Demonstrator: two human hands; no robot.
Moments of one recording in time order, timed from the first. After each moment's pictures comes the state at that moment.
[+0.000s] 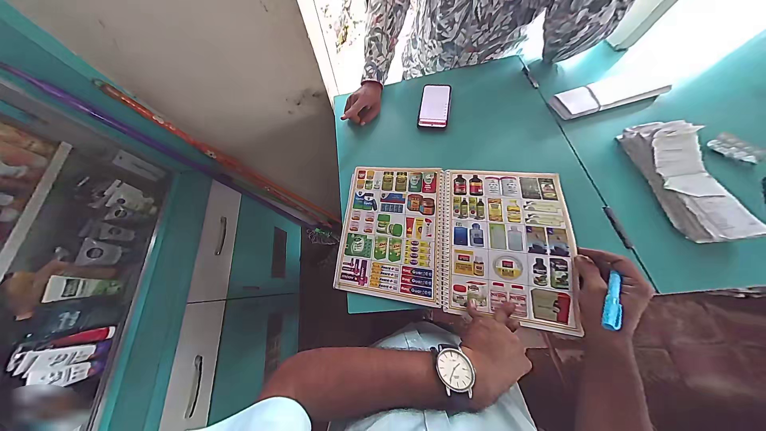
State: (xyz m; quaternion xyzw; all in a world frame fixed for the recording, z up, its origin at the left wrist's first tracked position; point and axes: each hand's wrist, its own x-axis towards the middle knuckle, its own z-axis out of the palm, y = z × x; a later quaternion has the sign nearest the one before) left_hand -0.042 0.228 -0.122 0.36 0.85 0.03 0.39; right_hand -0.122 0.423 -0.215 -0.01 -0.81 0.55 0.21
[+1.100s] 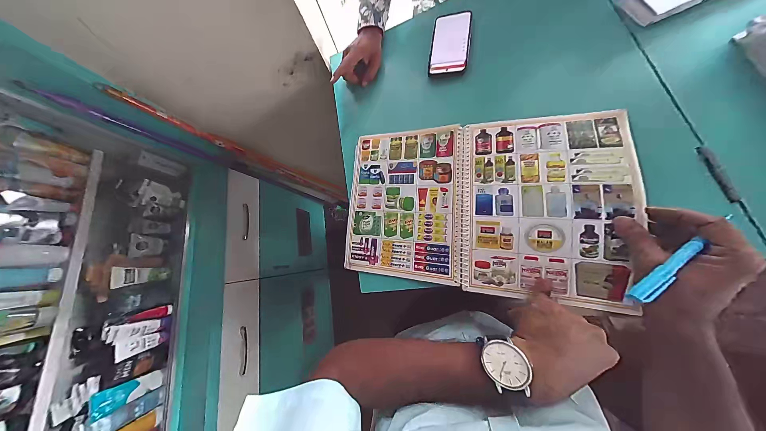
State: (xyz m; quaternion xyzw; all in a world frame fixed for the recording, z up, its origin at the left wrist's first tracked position) left_hand -0.048 0.257 -0.120 0.37 0.85 0.09 0.37; right_hand -0.117 0.425 -0.221 0.00 -0.81 0.55 0.18
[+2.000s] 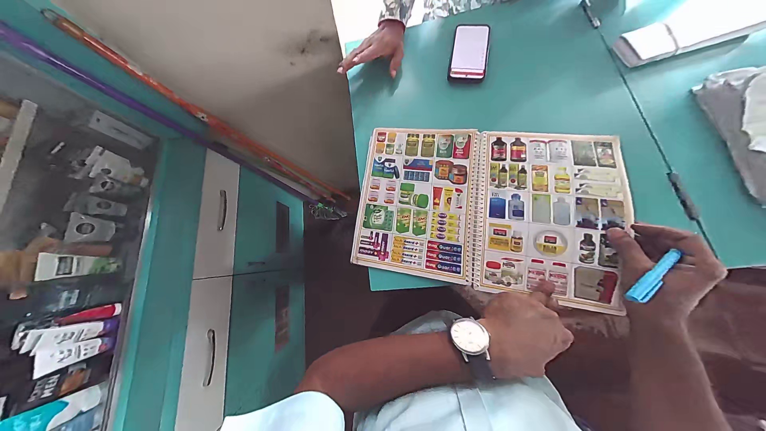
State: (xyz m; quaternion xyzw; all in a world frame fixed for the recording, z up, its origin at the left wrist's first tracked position) left_hand -0.035 0.197 -0.148 0.39 0.86 0.17 0.29; right_hand -0.113 0.419 -0.219 0.01 -0.84 0.50 0.20
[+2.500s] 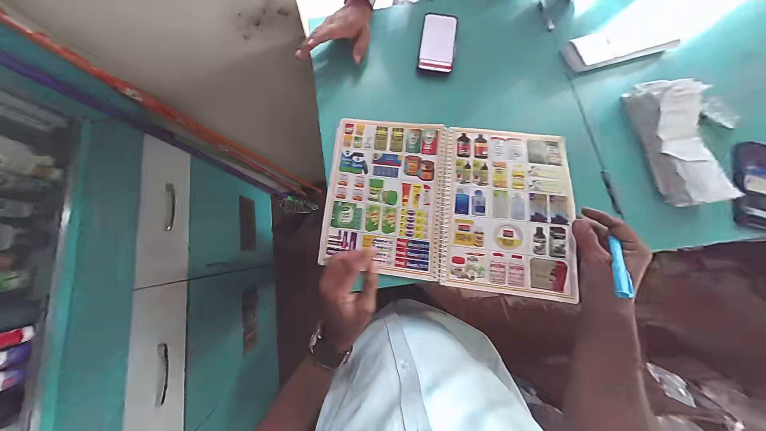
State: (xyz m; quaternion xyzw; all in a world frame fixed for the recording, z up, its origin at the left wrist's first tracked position) left_hand 0.007 0.043 -0.207 -0.02 0.81 0.52 -0.26; right_hand -0.112 0.417 -0.191 -0.06 -0.83 0.54 0.14
